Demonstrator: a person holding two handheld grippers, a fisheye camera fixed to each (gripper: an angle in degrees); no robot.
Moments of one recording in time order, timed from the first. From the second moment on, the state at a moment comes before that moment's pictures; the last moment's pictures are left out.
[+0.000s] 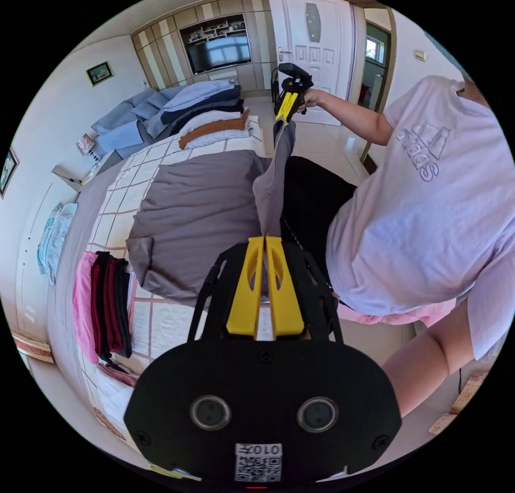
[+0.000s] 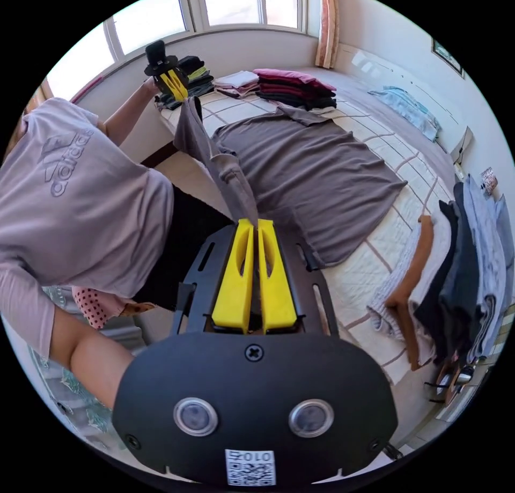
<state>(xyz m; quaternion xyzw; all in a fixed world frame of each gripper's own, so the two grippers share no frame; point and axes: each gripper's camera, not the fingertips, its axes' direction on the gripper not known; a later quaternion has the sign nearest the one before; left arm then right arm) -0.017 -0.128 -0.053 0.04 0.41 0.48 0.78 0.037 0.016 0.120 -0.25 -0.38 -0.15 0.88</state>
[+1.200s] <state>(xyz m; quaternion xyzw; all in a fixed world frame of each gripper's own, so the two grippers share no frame) -0.098 0.021 0.074 -0.04 0.34 0.13 0.93 0.115 0.156 0.211 -0.31 -0.25 0.14 0.90</state>
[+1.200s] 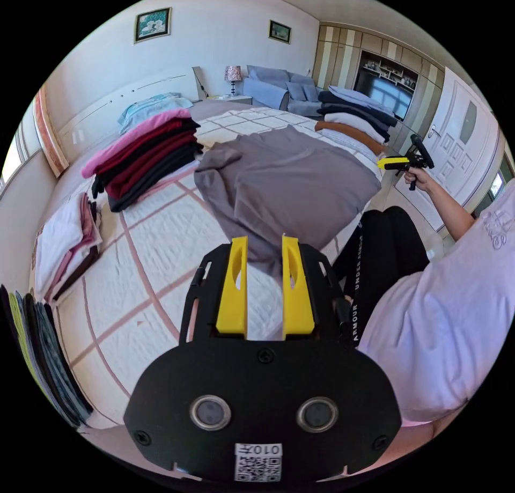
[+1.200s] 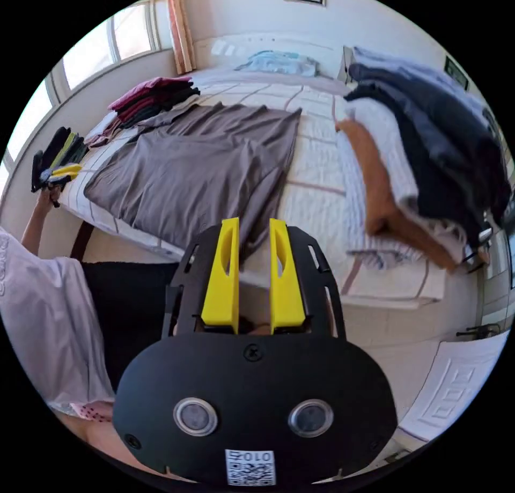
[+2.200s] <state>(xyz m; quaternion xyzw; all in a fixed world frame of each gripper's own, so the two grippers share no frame) -0.064 0.027 0.139 -0.12 0.39 0.27 0.87 0.115 0.203 0.214 -0.37 -0.30 0.11 0.87</state>
